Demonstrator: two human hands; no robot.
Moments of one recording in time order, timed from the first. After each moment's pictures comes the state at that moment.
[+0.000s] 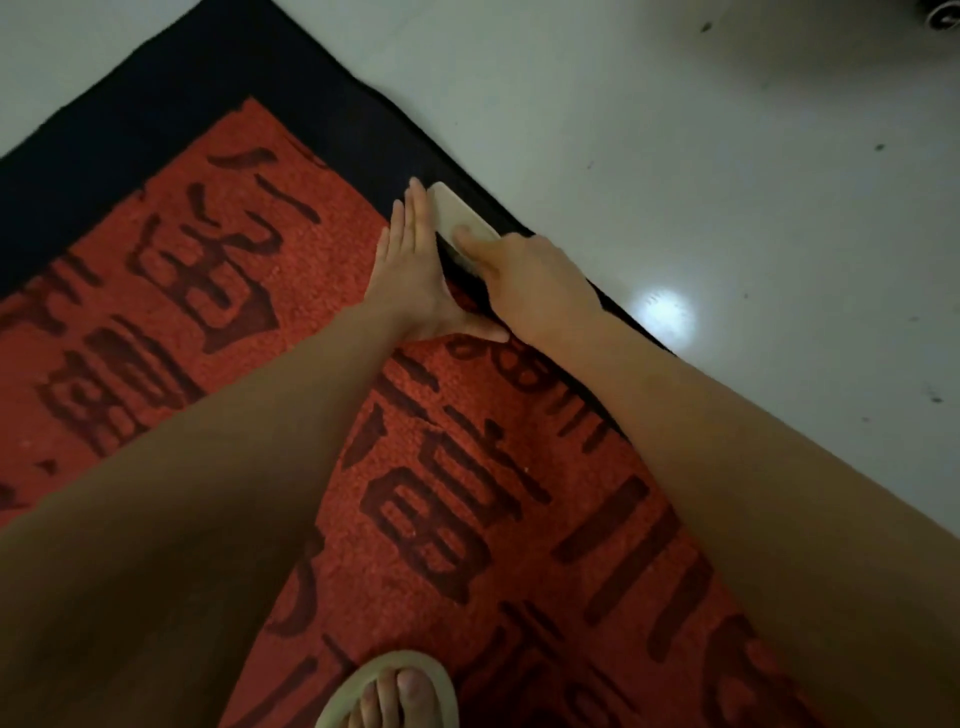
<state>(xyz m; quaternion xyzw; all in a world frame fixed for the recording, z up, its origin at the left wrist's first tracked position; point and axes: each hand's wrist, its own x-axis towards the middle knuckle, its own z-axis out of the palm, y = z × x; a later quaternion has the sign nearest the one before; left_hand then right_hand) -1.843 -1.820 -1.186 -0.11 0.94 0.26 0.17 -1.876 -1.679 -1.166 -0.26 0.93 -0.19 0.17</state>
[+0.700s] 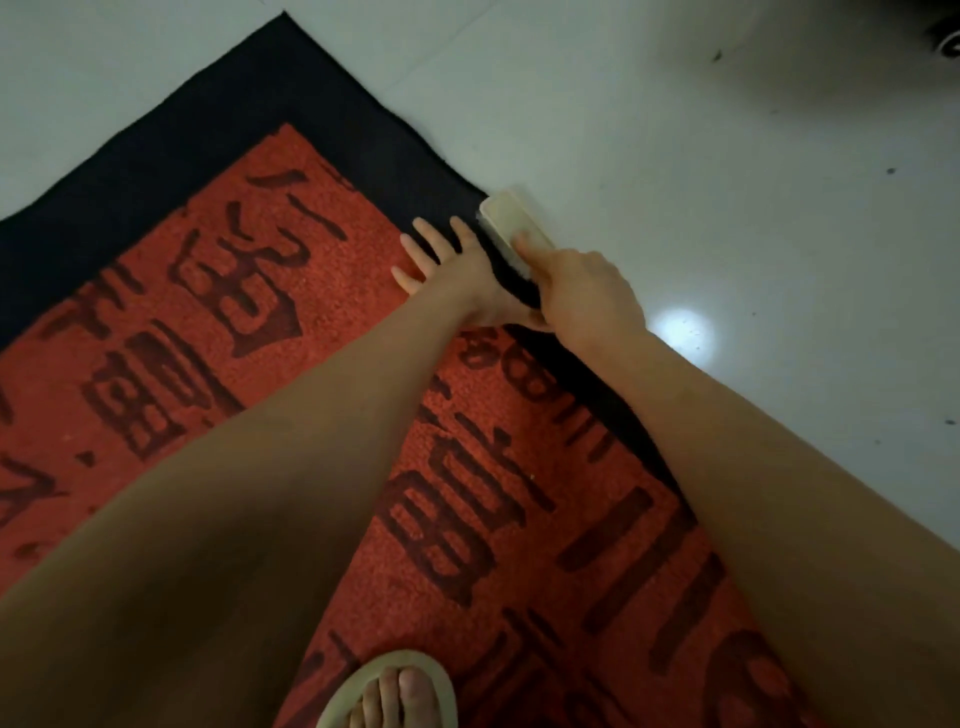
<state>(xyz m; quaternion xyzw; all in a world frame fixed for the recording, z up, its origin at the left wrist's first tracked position) -1.862 -1.783 -1.157 -0.24 0.91 0.18 0.29 -1.876 -1.652 -1.161 -0.21 0.95 -0.18 0.16</state>
